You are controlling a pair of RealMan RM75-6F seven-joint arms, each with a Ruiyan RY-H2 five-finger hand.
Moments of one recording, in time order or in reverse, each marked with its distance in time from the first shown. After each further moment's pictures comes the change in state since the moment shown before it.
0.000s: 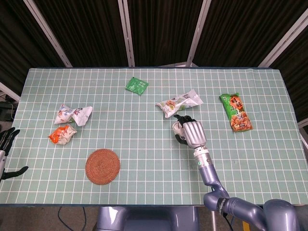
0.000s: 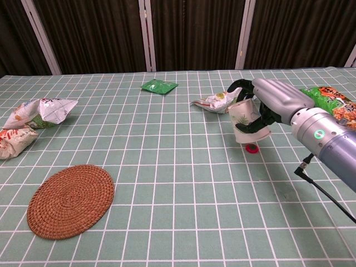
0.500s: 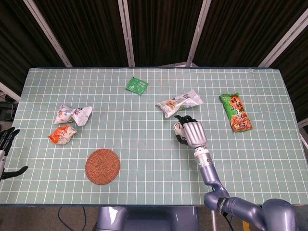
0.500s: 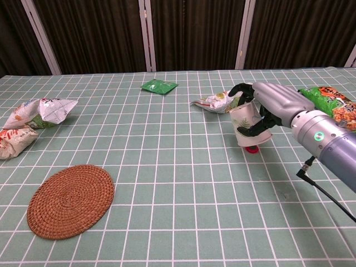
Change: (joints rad) left arm -0.002 0.002 0.000 0.002 -0.002 -0.005 -0.005; right arm 0.004 0.005 -0.011 0.006 0.021 -0.021 -0.006
